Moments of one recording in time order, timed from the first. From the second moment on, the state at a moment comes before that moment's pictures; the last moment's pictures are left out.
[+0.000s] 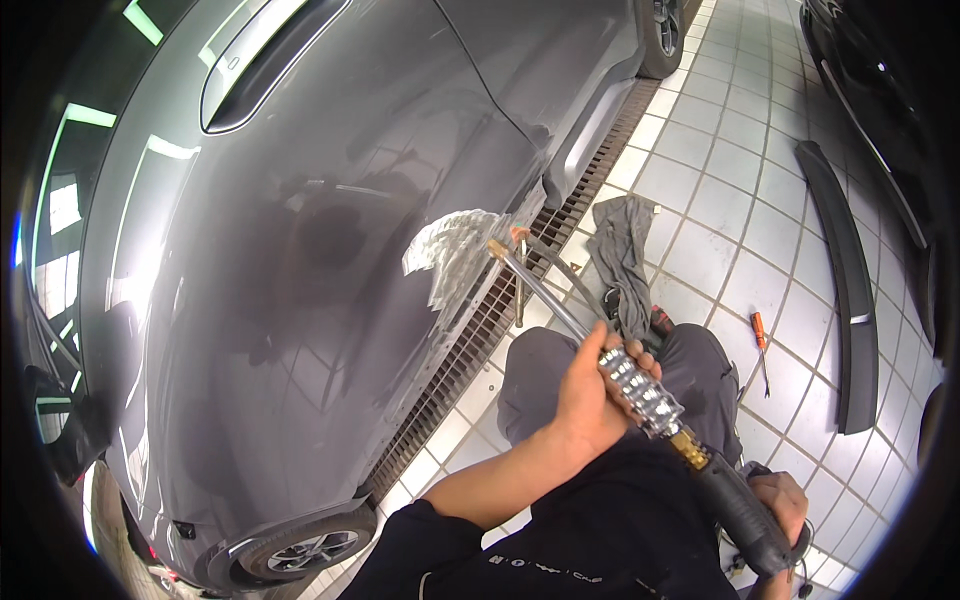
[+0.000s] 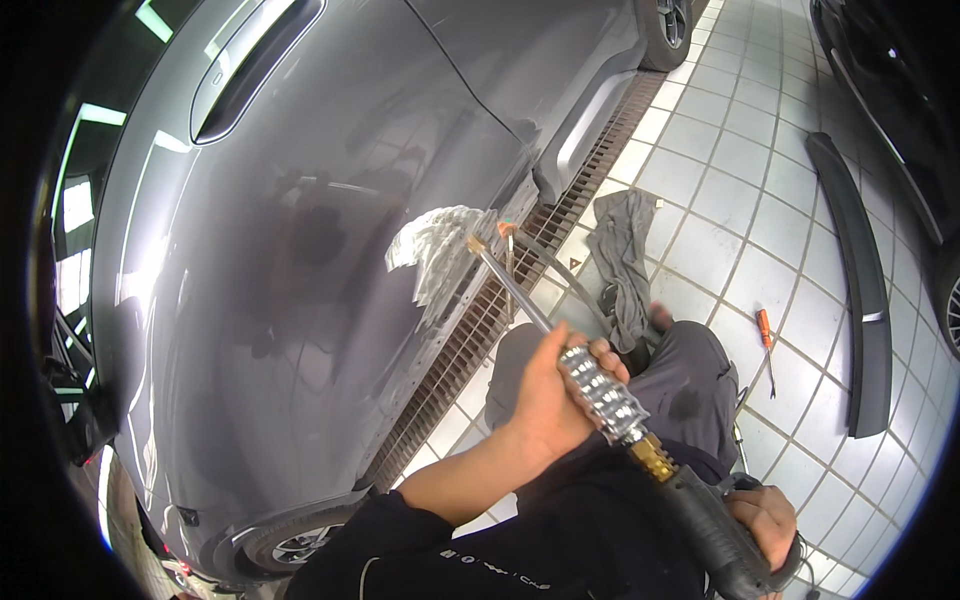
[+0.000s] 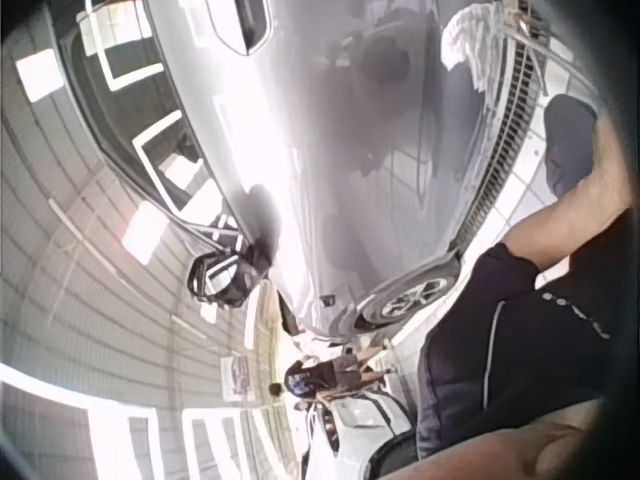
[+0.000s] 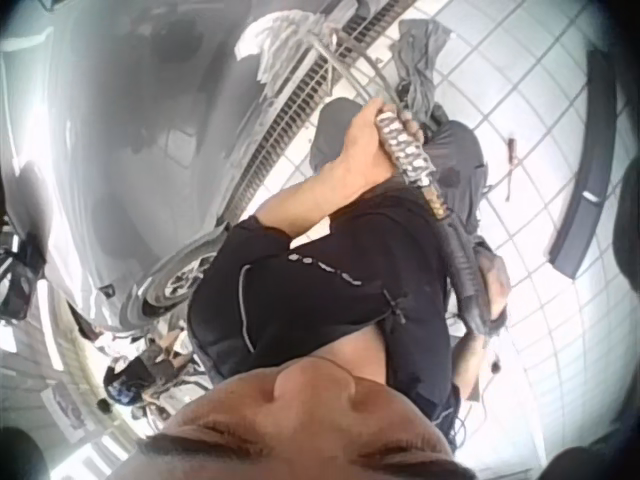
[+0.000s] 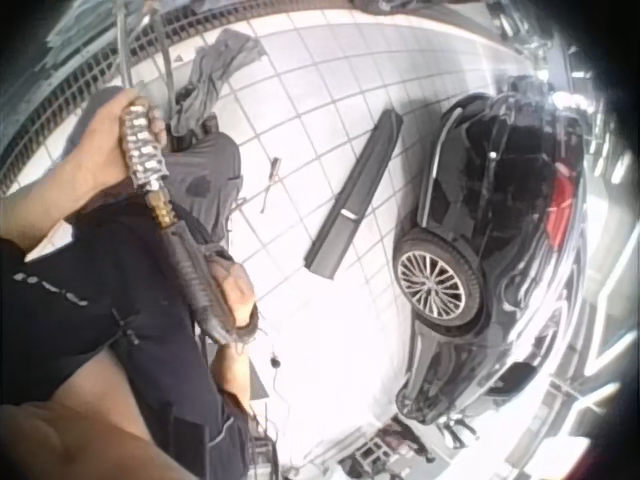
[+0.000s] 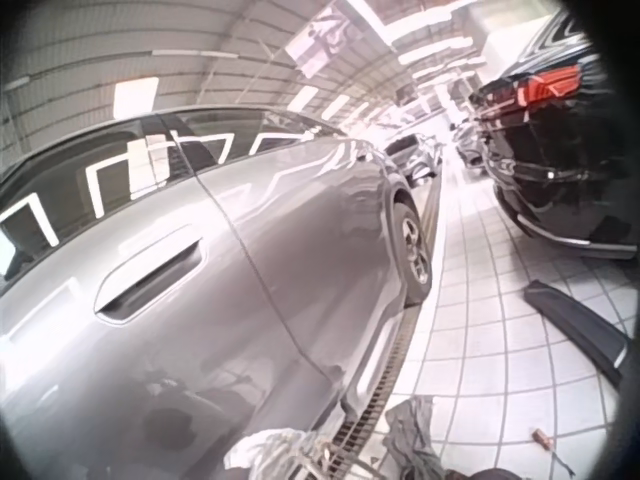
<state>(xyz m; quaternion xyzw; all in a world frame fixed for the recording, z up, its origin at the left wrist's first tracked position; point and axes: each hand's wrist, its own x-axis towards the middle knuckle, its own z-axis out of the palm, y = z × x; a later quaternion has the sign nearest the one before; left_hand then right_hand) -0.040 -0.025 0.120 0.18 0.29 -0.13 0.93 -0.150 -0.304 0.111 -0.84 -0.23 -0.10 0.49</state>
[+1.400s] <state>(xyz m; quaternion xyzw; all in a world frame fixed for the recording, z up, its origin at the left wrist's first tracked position) -0.020 -0.005 0.122 0.21 0.18 -0.13 0.95 -0.175 -0.281 0.111 -0.65 0.13 0.17 0.73</state>
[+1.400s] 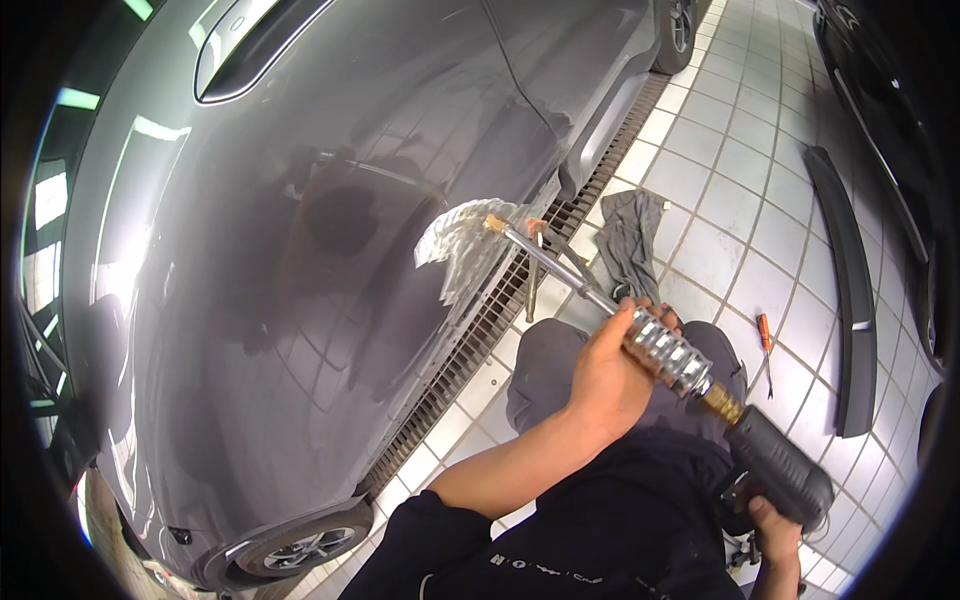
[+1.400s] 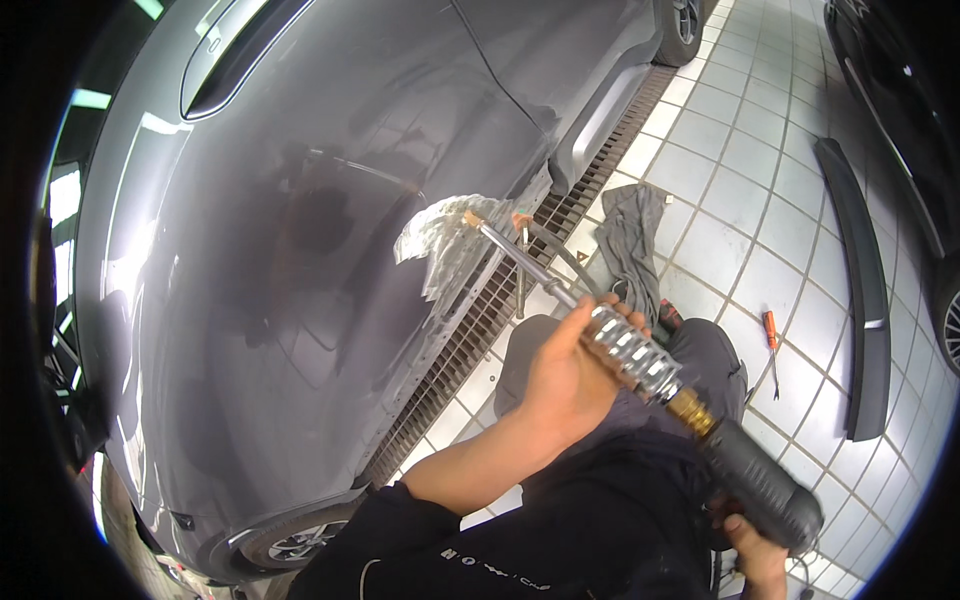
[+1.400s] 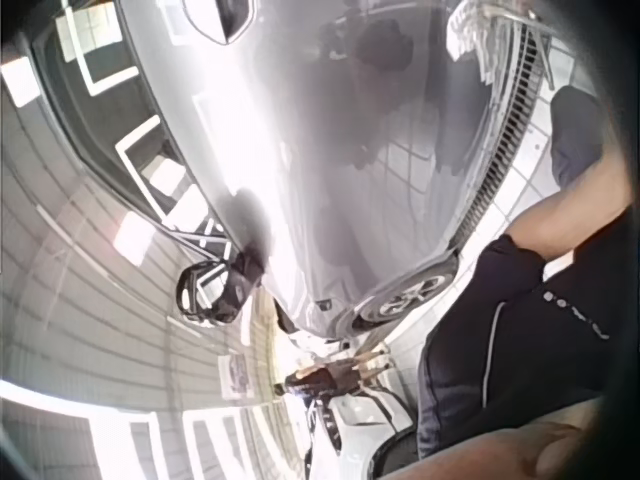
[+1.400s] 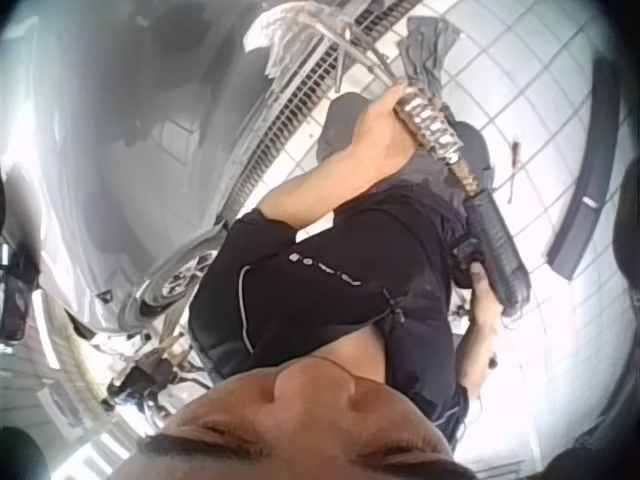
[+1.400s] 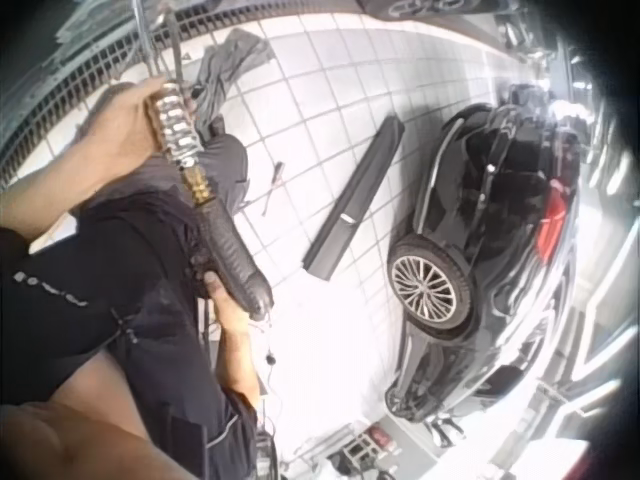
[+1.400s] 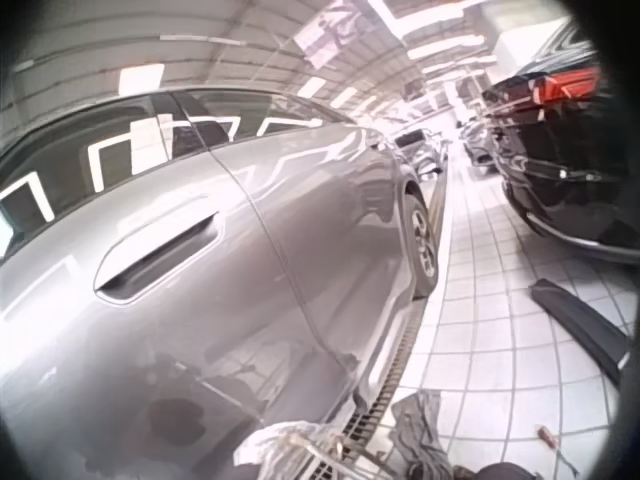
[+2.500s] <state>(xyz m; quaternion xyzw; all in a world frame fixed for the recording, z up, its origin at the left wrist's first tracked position) -0.104 0.106 0.093 0.71 0.34 0.03 0.61 -0.106 -0.311 -0.270 -0.89 -0.33 0.30 0.11</state>
